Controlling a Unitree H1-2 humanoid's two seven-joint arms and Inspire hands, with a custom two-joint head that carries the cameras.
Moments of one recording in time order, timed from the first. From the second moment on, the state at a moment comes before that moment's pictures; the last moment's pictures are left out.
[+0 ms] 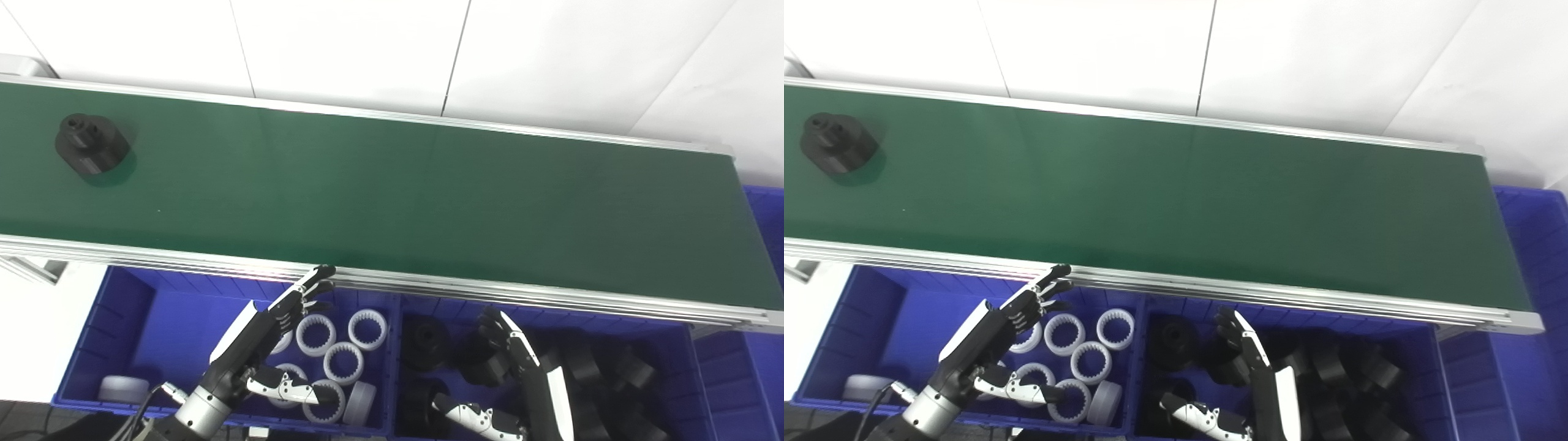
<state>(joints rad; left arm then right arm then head) 0.43 0.21 -0.13 -0.03 -0.04 -0.44 -0.42 0.67 0.02 0.26 -0.20 -0.43 -0.32 -0.15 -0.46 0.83</state>
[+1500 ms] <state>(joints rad) 0.41 0.16 -0.08 0.06 -0.02 -0.44 -0.51 0.65 -0.02 0.25 -0.10 -0.40 -0.34 -0.17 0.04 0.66</state>
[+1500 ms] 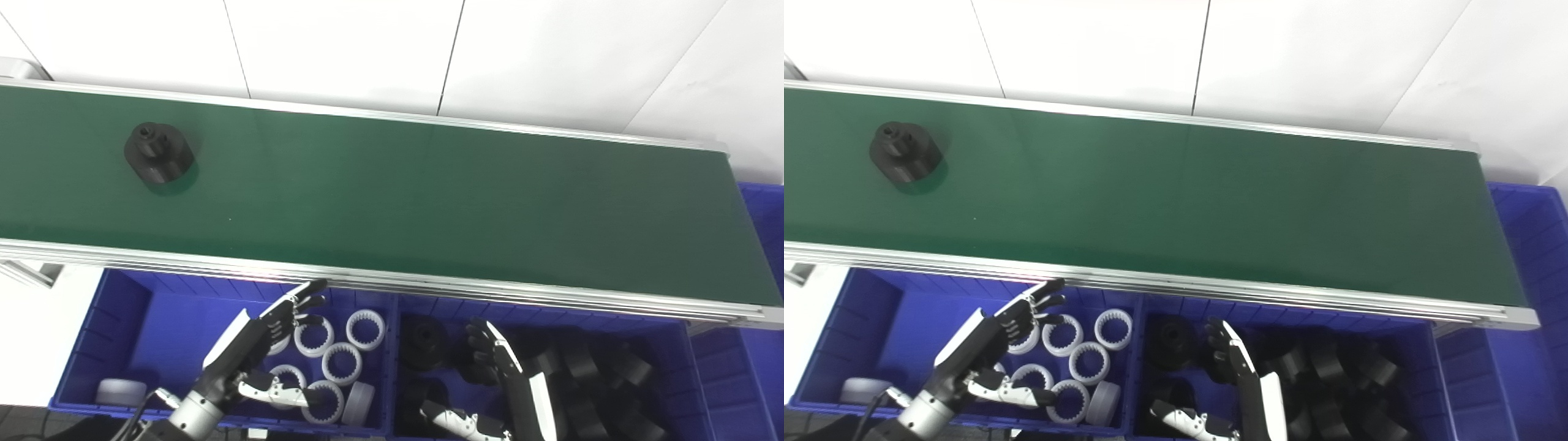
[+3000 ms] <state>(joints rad) 0.39 0.26 -0.23 0.06 -0.03 -0.44 -0.25 0.15 0.08 0.26 -0.49 -0.59 -0.02 0.00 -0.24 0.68</state>
